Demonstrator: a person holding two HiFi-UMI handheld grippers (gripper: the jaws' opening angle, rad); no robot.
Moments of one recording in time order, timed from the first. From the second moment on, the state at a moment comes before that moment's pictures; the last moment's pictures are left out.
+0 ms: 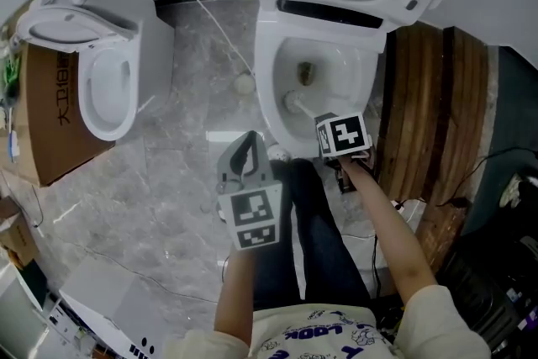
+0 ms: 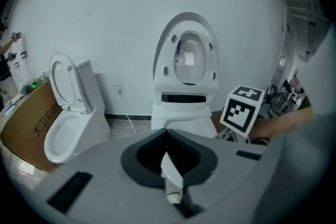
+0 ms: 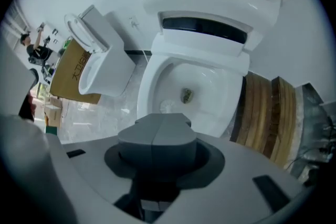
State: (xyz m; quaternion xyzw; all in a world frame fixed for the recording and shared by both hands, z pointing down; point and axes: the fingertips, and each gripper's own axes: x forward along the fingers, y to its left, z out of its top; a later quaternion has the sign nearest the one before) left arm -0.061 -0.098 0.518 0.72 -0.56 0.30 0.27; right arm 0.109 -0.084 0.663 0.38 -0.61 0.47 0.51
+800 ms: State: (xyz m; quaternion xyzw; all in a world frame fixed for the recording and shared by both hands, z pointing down) left arm -0.075 -0.115 0.411 0.73 -0.60 0.24 0.23; right arm 0.125 -0.118 0.480 0.52 -0.67 0.37 0.37
